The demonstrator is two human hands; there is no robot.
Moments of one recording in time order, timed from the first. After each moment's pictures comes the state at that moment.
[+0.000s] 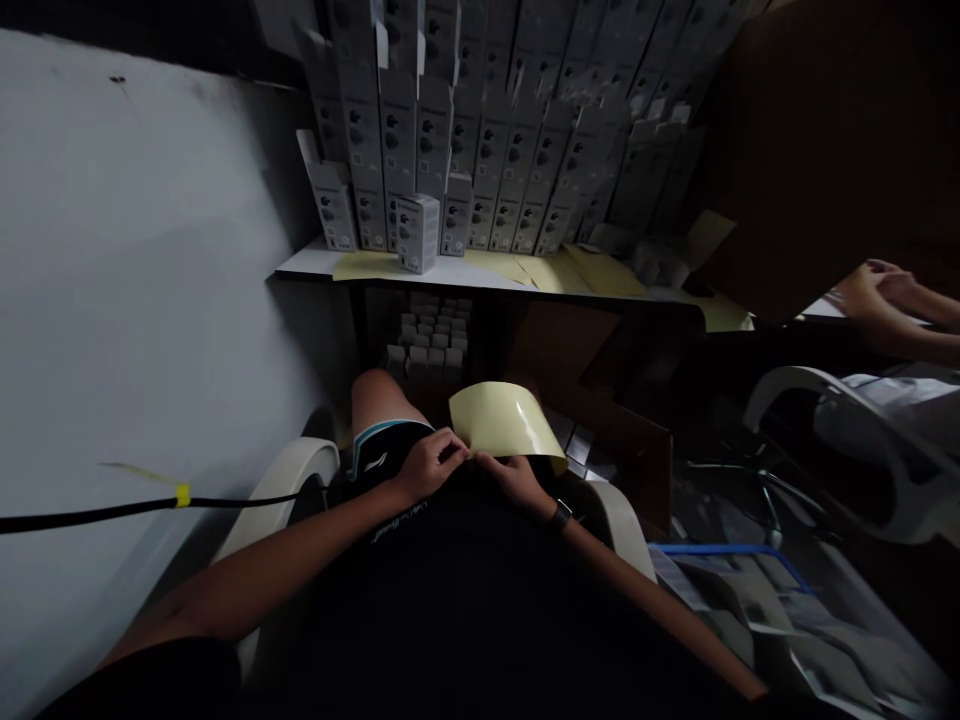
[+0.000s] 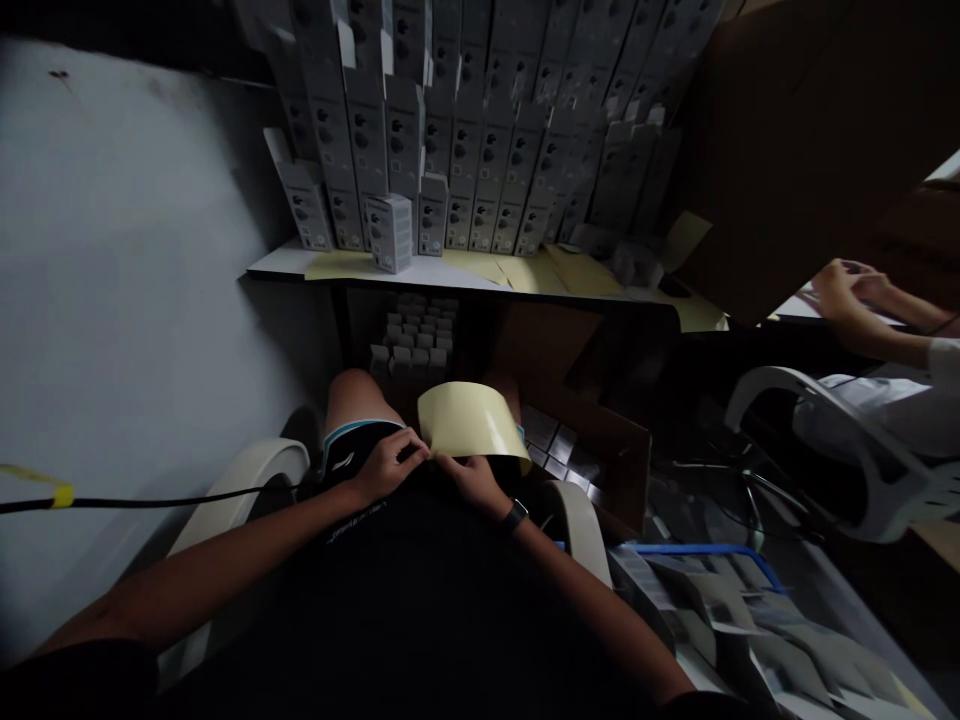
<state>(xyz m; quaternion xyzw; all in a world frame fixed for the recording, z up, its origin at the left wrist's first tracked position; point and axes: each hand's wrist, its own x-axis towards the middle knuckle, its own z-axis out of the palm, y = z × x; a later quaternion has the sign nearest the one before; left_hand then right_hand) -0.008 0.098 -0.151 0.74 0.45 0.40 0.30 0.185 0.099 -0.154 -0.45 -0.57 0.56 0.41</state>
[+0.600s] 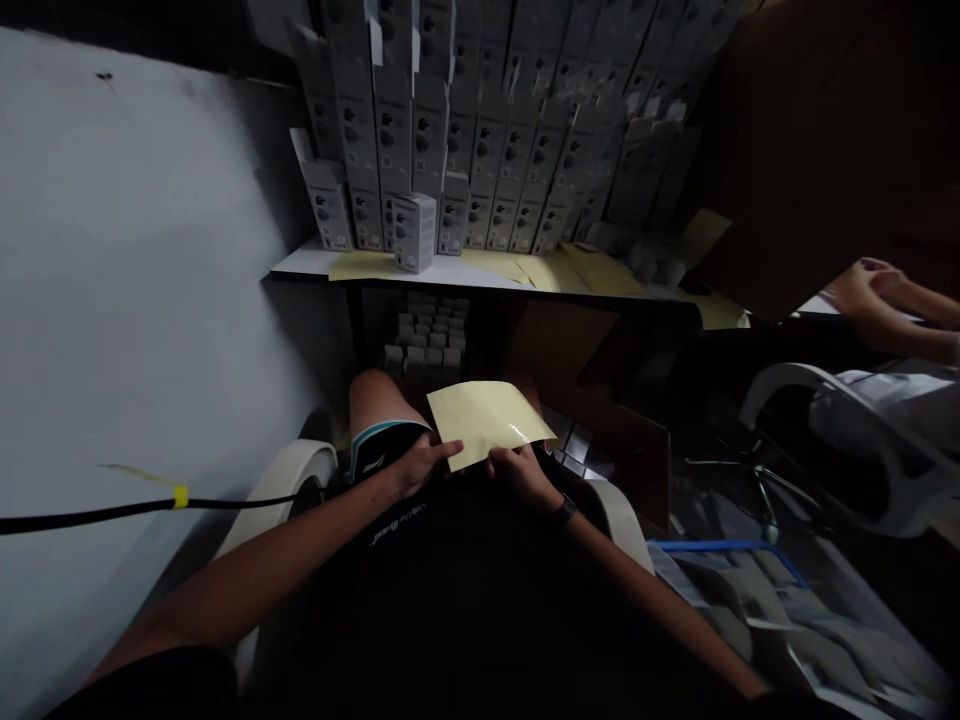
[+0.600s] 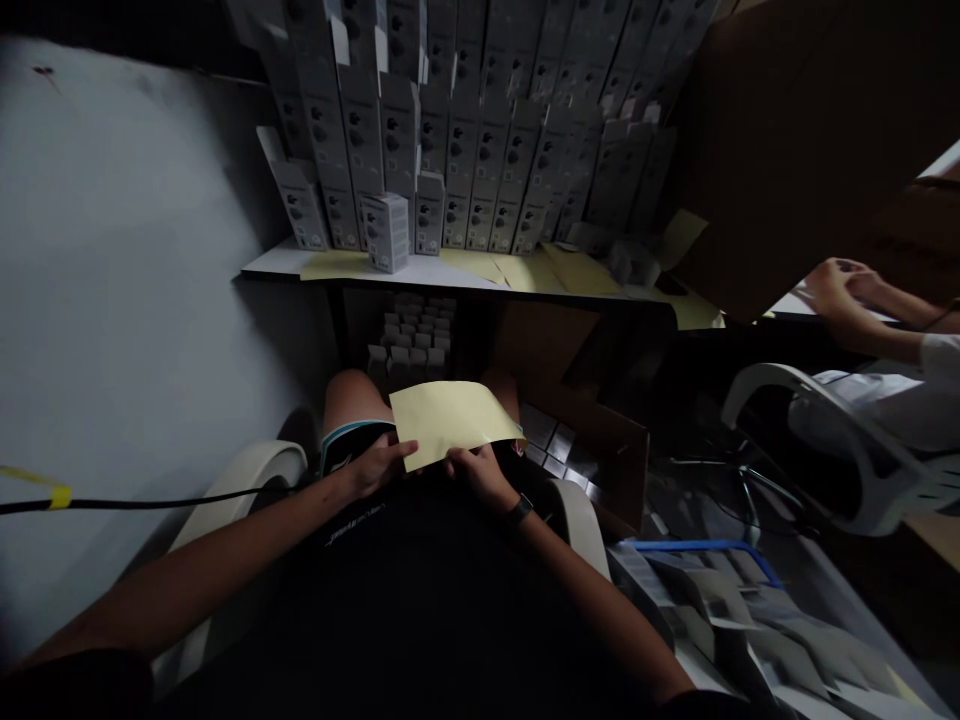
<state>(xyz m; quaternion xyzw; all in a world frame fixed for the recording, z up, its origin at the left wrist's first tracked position) -0.005 0.101 -0.135 0.41 0.42 0.39 0.71 0.190 0.108 -0.150 -0.33 -0.47 0.68 0.46</state>
